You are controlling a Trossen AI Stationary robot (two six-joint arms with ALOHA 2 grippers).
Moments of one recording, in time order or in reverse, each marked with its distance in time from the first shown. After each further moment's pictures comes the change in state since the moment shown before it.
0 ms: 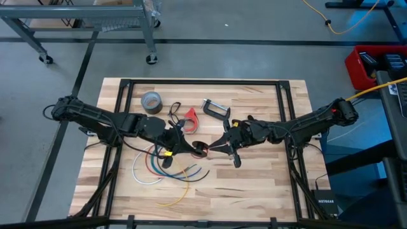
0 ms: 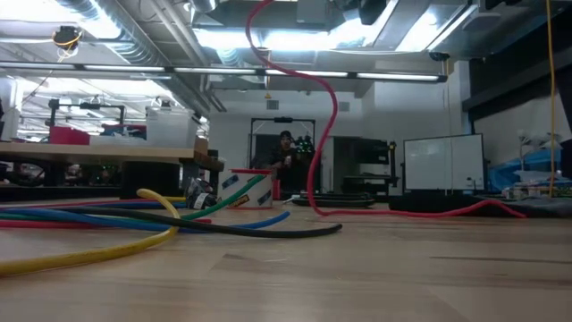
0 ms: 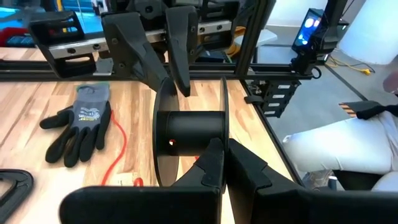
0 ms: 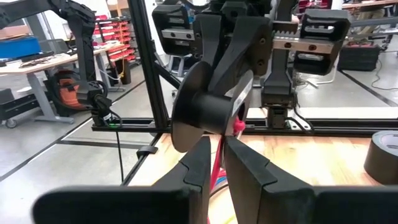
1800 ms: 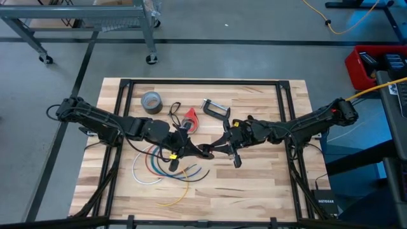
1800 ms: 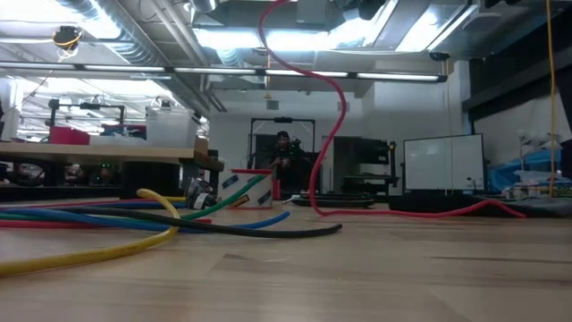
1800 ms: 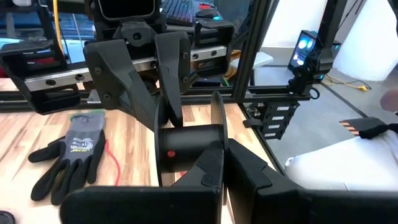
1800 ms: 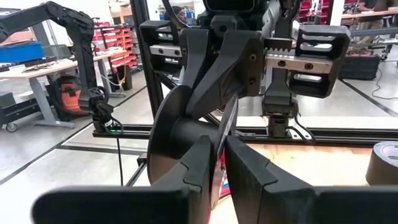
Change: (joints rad) left arm -0.016 0.079 0.000 0.186 -0.009 0.023; right arm 0.000 0.005 0.000 0.030 0.006 -0.012
